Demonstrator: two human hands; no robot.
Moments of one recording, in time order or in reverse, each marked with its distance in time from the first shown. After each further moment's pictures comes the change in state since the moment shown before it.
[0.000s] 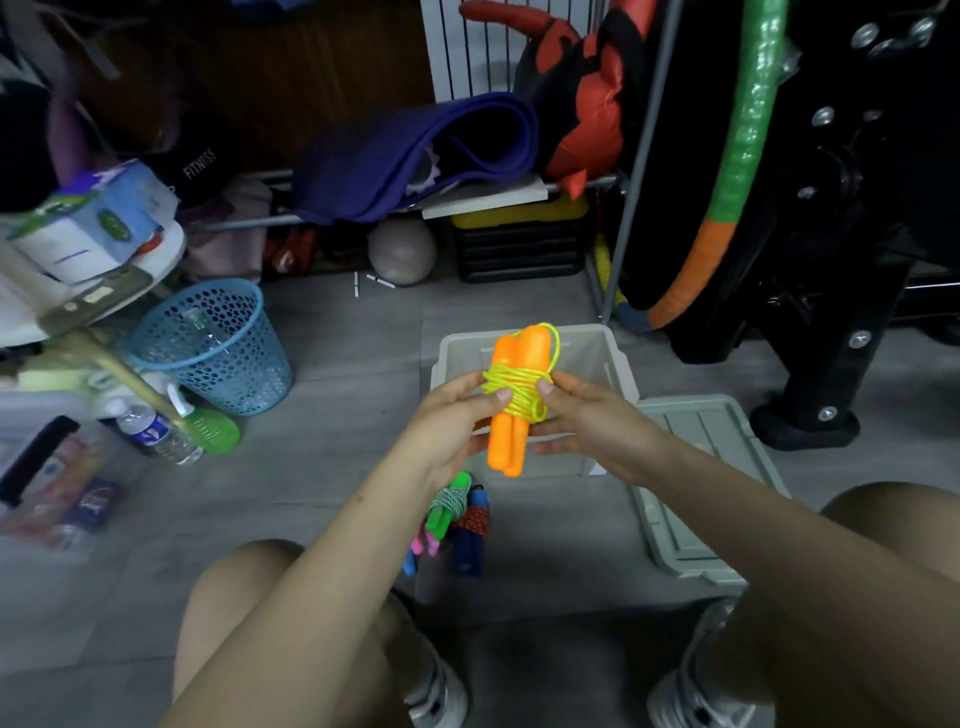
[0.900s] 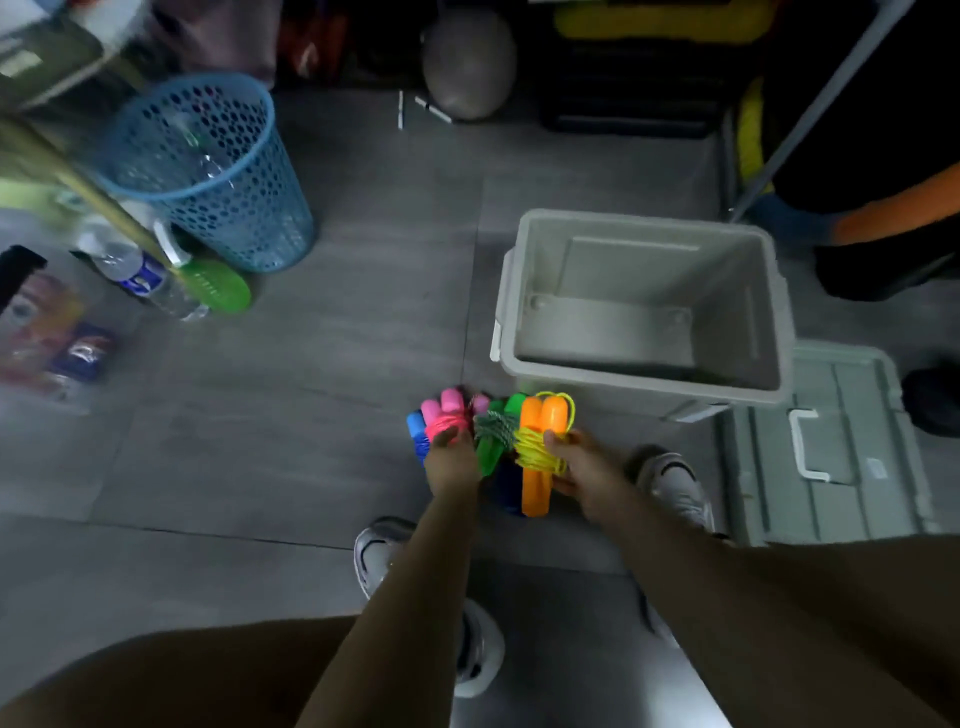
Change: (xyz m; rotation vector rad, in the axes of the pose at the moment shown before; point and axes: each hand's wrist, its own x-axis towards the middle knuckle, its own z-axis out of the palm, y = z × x) left_hand 0.102 -0.221 -0.133 0.188 0.672 -0.350; right_hand 0.145 0.219 0.075 0.163 0.193 0.564
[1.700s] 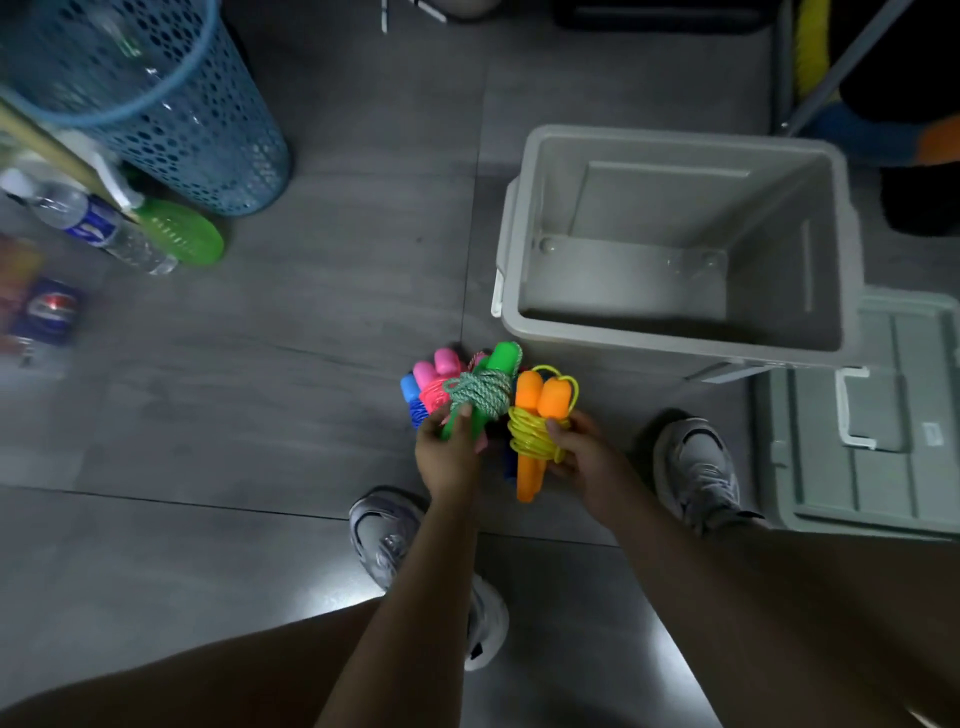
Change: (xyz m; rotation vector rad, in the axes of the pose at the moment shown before) left_hand 0.012 -0.035 0.014 -0.210 0.223 -0.005; right_hand 0.030 0.036 -0.008 0.086 -0.106 -0.063
